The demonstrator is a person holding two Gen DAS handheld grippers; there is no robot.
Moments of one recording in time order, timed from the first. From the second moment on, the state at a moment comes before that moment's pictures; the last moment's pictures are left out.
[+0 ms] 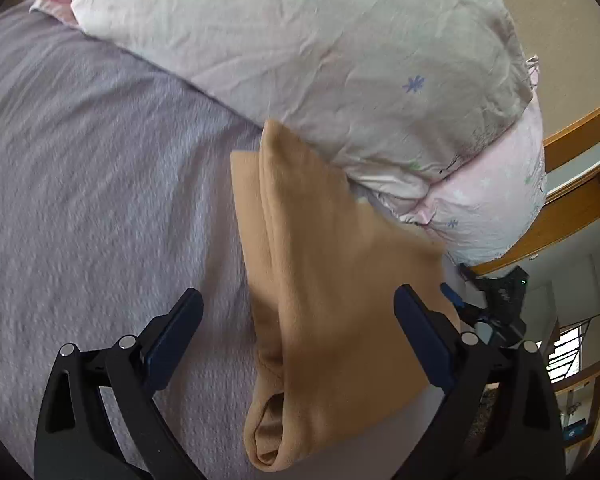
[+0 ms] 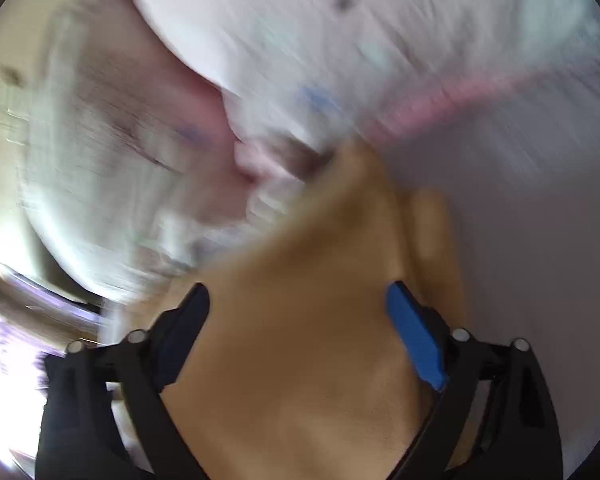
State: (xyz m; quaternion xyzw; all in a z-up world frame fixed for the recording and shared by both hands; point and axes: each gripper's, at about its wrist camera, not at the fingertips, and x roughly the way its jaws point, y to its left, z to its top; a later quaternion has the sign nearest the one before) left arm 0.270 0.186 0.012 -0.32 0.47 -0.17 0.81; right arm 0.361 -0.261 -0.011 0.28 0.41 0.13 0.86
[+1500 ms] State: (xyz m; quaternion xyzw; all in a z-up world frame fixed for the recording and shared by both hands) left arm 0.277 -0.043 0.100 -0.21 0.41 -0.36 0.81; right arm 0.232 -0.341 0.017 0.34 0.33 0.18 0.86
